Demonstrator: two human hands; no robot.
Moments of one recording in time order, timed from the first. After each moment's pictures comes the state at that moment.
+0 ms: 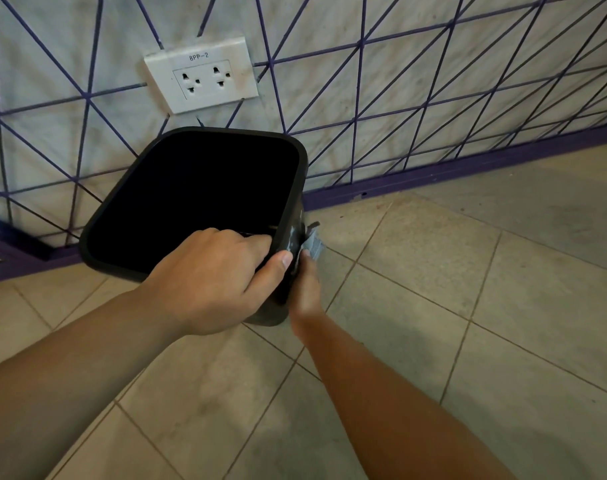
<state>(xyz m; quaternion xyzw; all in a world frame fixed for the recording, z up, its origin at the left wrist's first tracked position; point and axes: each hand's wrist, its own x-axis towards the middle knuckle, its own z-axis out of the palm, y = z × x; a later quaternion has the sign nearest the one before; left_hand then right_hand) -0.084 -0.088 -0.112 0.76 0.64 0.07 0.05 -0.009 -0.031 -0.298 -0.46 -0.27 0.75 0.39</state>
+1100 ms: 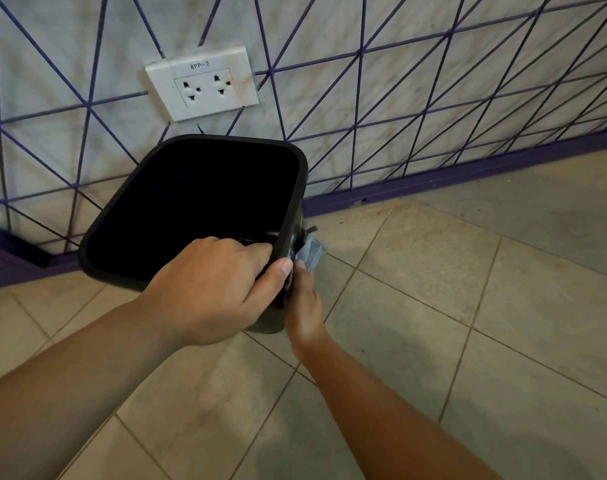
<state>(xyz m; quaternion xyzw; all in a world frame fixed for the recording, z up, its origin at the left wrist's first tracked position) -0.086 -0.088 -0.113 0.77 0.64 0.09 0.05 0.006 -0.044 -0.288 -0.44 -0.38 0.73 0.36</state>
